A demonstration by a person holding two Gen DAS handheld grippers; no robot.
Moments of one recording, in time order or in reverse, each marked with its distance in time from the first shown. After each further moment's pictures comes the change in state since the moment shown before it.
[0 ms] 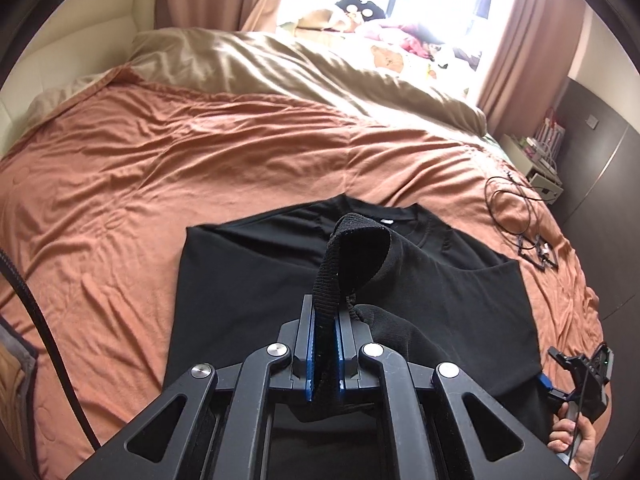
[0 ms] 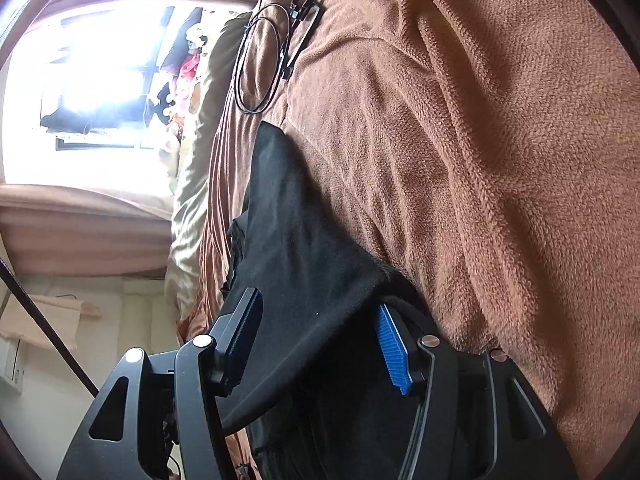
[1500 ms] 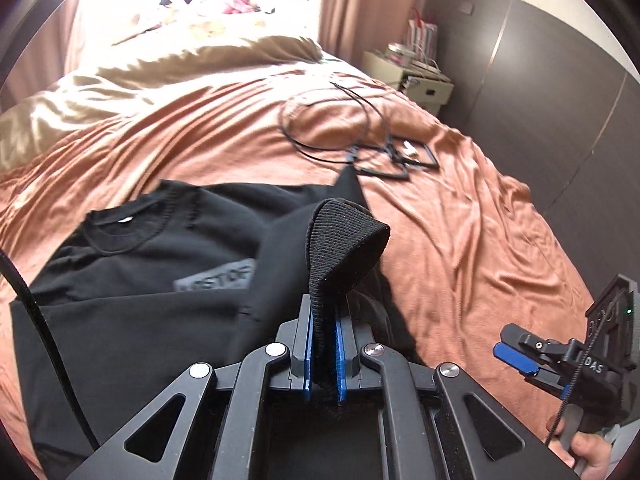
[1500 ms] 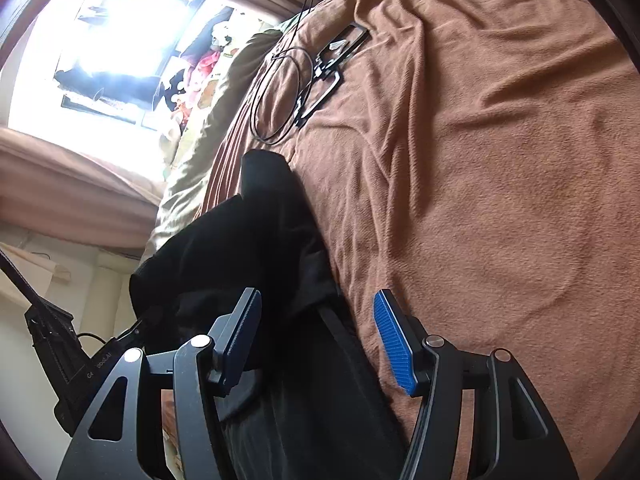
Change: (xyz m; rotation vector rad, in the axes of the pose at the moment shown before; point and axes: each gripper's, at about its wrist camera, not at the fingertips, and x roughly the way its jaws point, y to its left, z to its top) left arm 0.054 -0.293 -0.057 0.388 0.101 -0.234; right arm -0.115 0.036 -0.016 -0.206 -0.041 -0.101
